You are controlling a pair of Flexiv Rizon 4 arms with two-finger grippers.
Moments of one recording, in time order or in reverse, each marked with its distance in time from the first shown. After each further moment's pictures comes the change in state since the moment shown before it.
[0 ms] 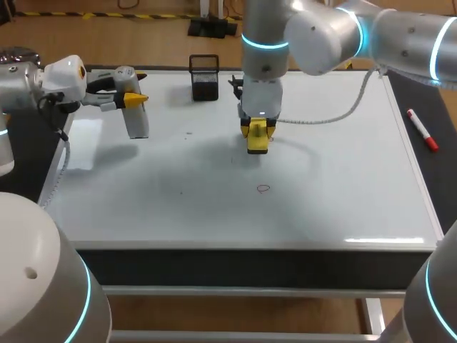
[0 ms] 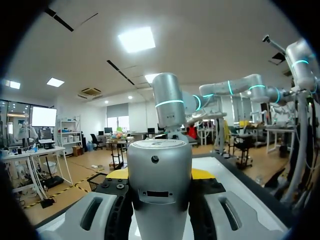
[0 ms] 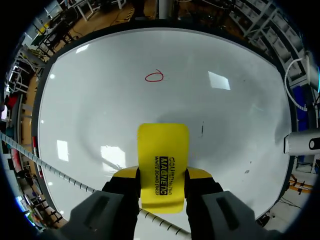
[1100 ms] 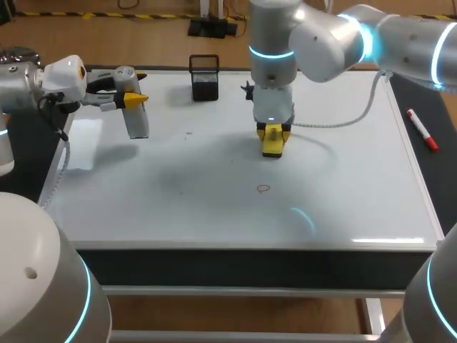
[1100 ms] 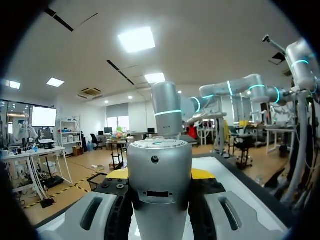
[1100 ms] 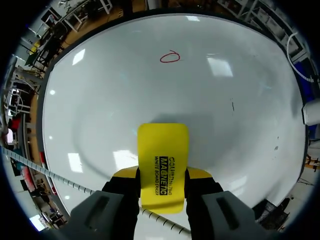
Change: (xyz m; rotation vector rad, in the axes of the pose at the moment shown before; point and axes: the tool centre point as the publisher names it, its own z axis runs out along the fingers) left arm 0.000 0.000 0.000 0.000 0.000 0.000; right arm 0.053 -0.015 0.023 0.023 0.072 0.164
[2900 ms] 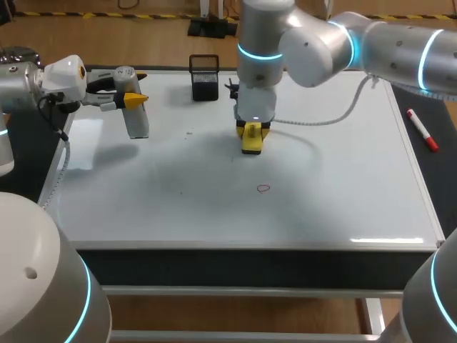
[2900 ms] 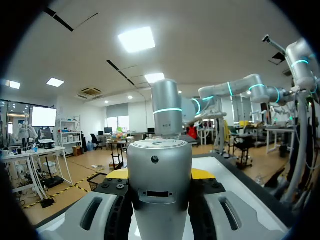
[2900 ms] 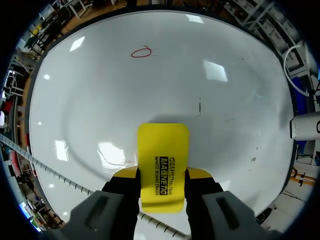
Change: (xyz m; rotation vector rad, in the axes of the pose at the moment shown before) left arm 0.000 0.000 0.000 0.000 0.000 0.000; right arm -0.061 -0.001 -0.005 0.028 -0.101 -0.115
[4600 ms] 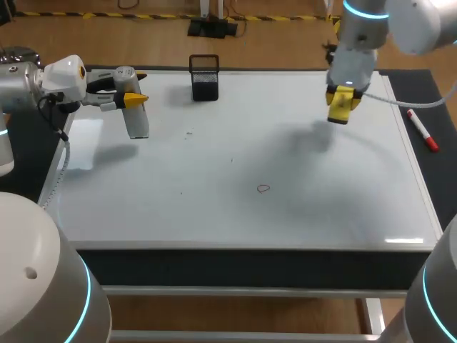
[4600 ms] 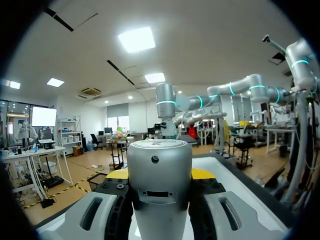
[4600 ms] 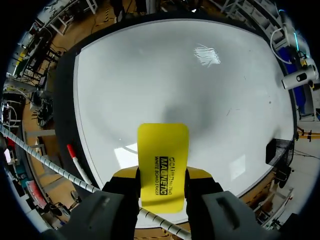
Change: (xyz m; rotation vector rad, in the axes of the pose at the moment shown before) left arm 0.000 0.000 0.000 0.000 0.000 0.000; right arm 0.222 -0.045 -0.089 0.045 0.000 0.236
